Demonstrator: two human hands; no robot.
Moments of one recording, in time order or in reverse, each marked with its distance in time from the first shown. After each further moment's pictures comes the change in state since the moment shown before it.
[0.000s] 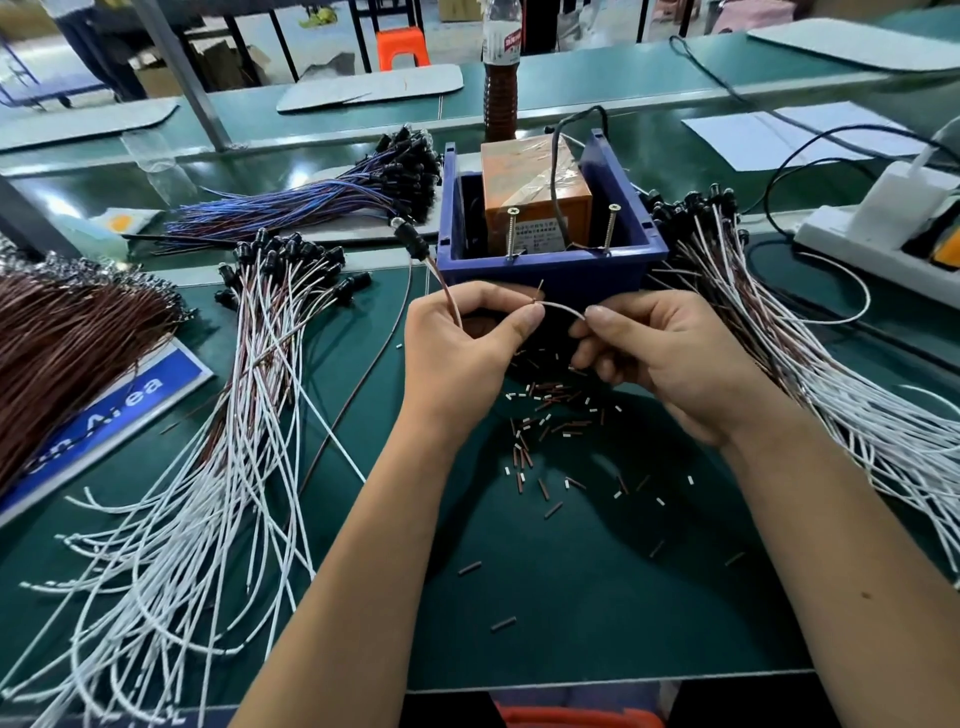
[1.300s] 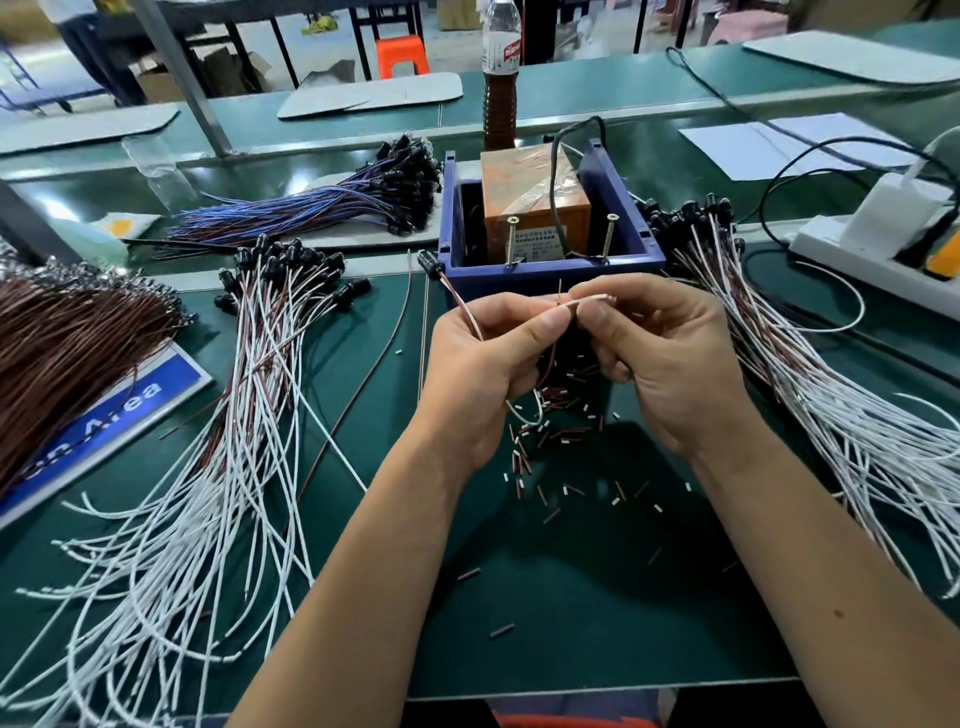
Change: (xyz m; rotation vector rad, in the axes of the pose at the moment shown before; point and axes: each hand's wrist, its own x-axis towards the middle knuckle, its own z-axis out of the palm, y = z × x) left_hand -0.010 0.014 0.010 -0.507 -0.212 -0.257; right_hand -0.002 0.004 0.016 0.189 0.057 -0.402
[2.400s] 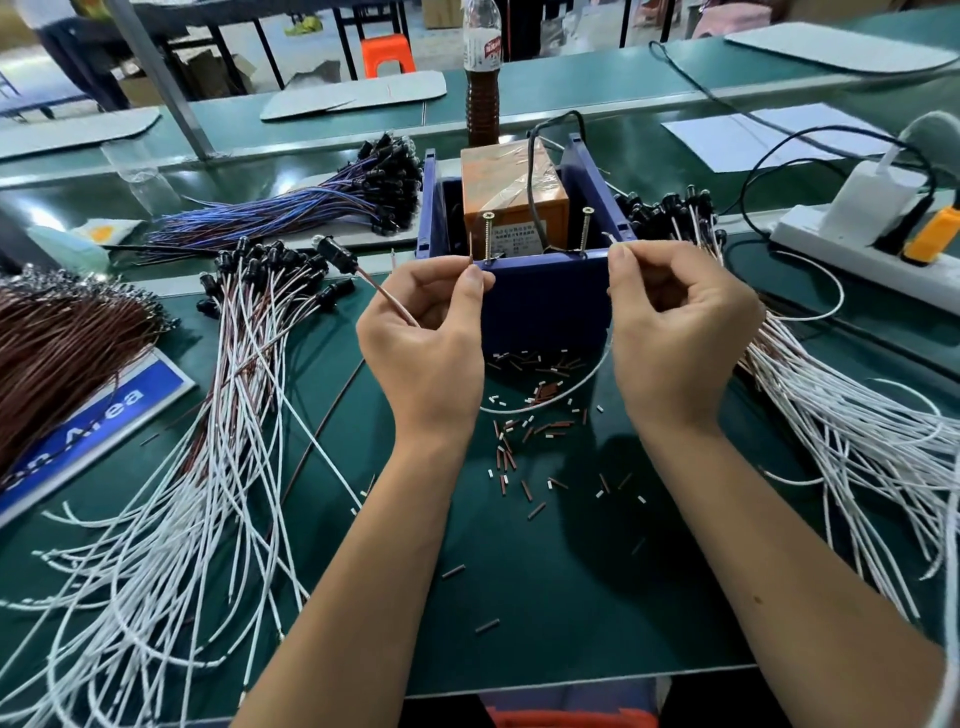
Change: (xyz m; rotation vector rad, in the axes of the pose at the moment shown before) left_hand 0.012 -0.008 0.000 0.291 0.530 0.460; right_hand 0.009 -0.002 0.012 -0.738 0.654 -0.375
